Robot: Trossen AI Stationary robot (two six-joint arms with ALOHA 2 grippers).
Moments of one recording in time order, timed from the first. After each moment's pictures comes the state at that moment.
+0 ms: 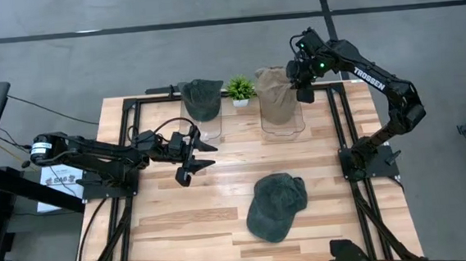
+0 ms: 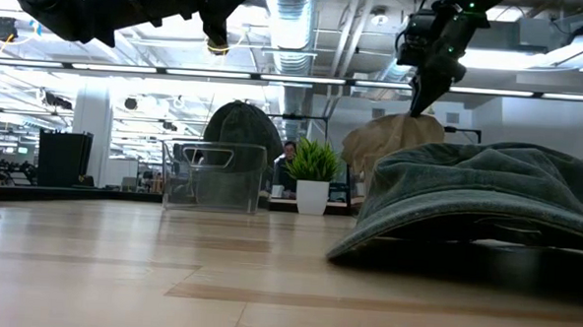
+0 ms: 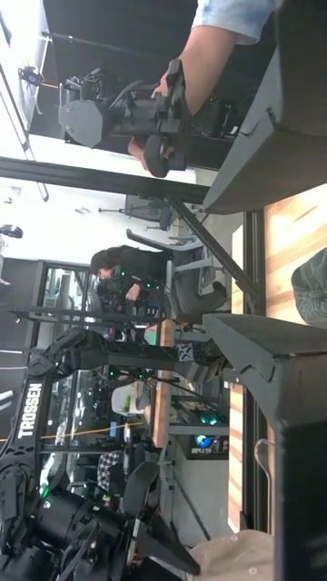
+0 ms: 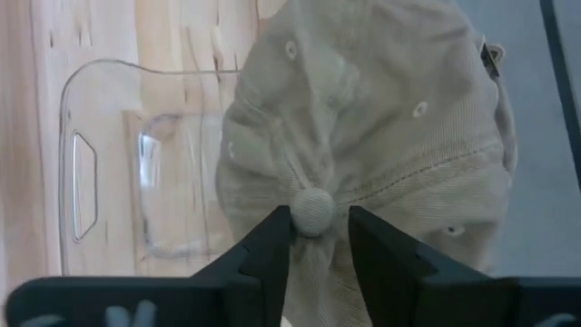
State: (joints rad) left arm 0.01 1.22 0.44 1.02 0.24 -0.10; right arm -0.89 1.49 1.44 -1.07 -0.23 -0.80
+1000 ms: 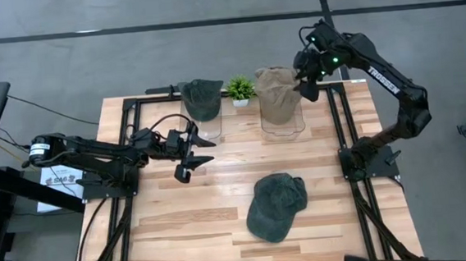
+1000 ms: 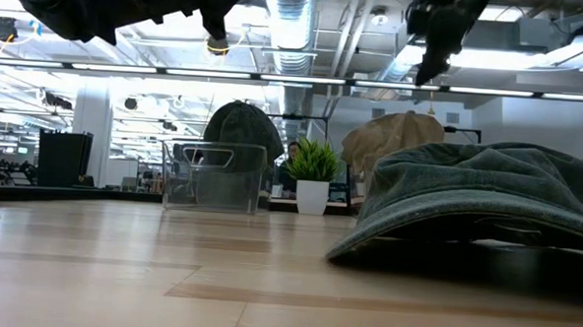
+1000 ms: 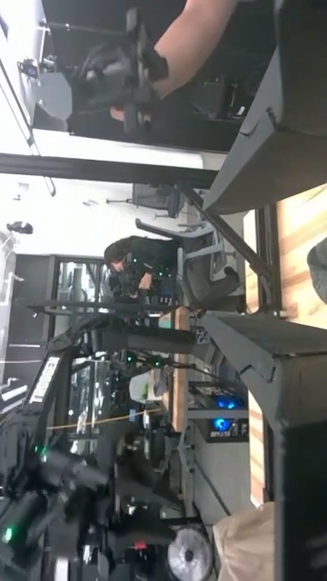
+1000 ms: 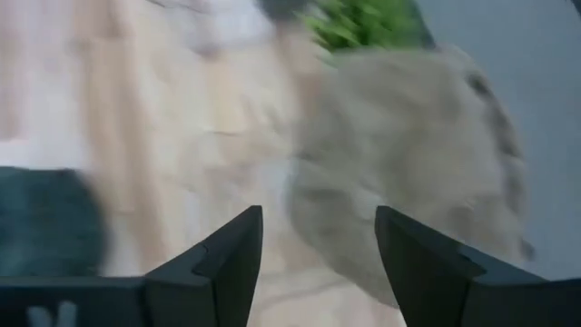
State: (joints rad) left arm 0.04 1.20 0.44 1.03 0.24 -0.06; right arm -0.86 1.42 1.59 -1.25 -0.35 -0.56
